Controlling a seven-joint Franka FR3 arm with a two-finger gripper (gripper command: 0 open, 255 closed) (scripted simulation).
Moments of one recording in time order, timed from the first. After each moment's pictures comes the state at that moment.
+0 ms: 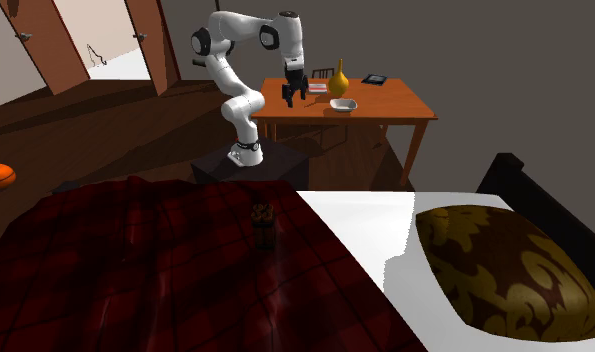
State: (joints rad) arm 0.00 -0.79 0.04 -2.42 0.11 1.68 0.01
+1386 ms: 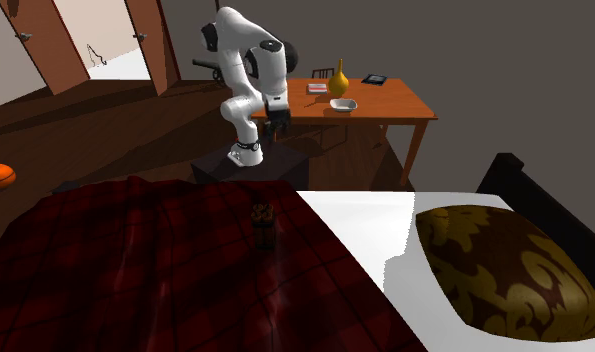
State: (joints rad) arm -0.09 -0.31 -0.32 -2.15 -0.05 1.80 -0.49
